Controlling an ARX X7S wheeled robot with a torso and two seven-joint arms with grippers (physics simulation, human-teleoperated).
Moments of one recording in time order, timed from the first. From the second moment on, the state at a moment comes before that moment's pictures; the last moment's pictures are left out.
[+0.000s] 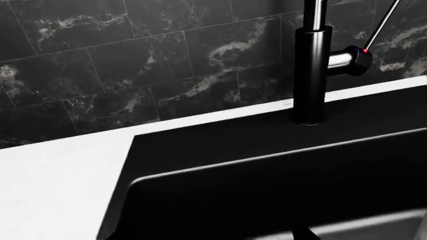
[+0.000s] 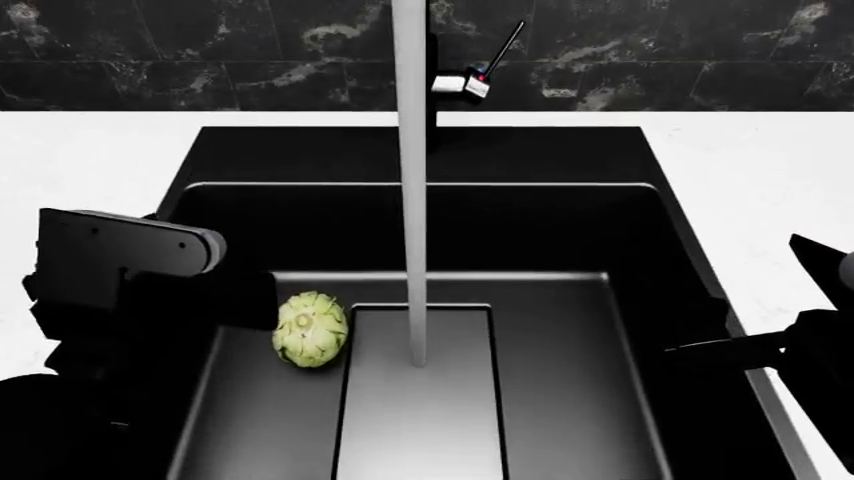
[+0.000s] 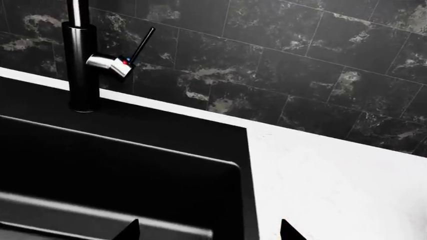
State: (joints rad) left arm -0.59 -0.94 0.38 0.66 -1.19 -0.67 -0.76; right arm 0.28 0.94 0.34 -0.87 1.38 1.04 0.66
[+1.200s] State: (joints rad) left arm -1.13 -0.38 0.91 -0.52 -0.97 -0.96 -0.25; right arm 0.34 0.96 0.28 -0.85 1.44 1.03 0.69
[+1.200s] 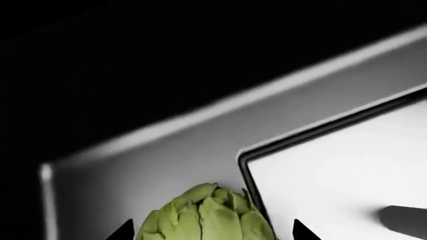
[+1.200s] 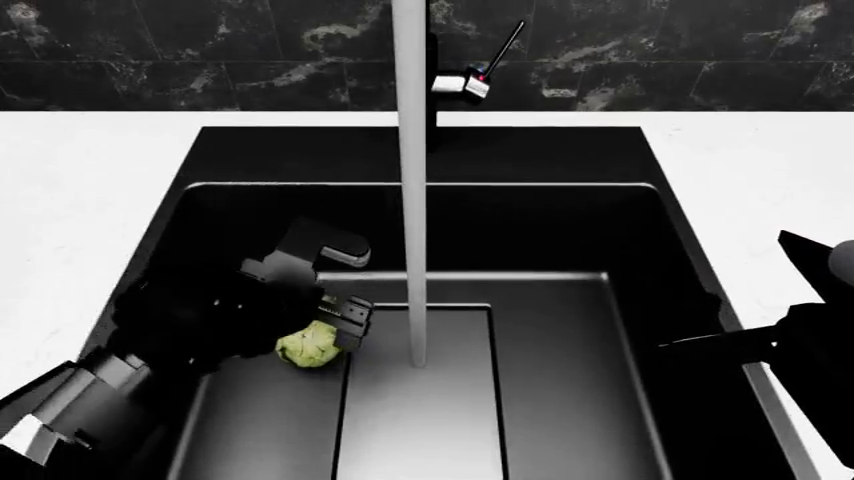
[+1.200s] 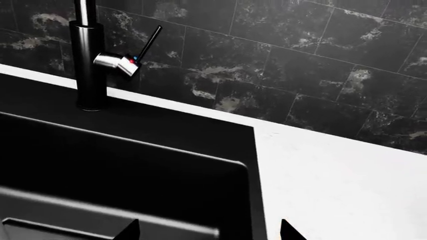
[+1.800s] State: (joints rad) left arm -1.13 -0.34 0.96 -0.64 -0.85 -0.87 -0.16; right arm 0.33 0.99 0.29 -0.85 1.47 1.03 0.71
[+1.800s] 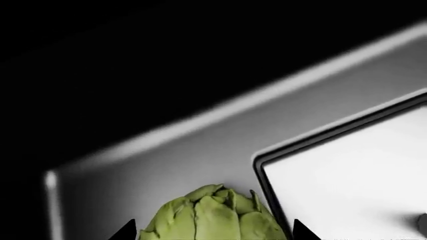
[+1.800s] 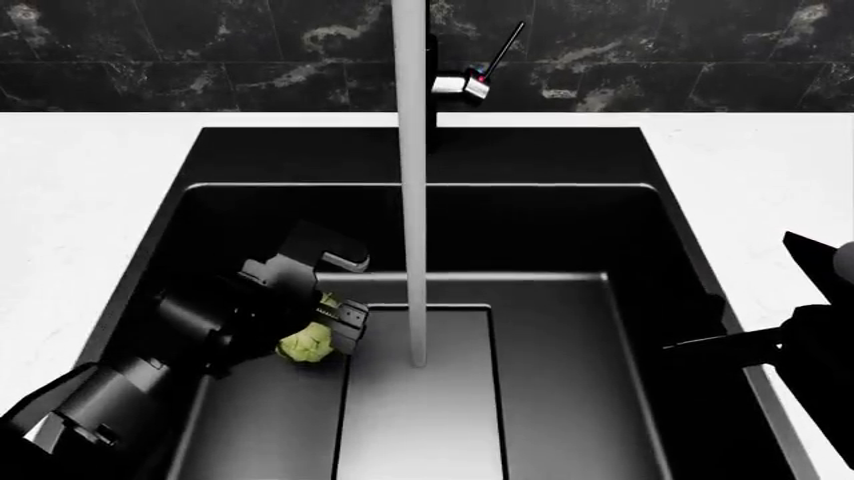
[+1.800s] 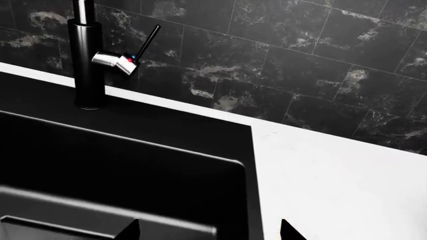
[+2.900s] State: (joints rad) left arm -1.03 -0.77 0.48 0.40 -1.46 -0.98 -0.73; right arm 0.43 1.03 0.25 -0.85 1.54 1.01 0.77
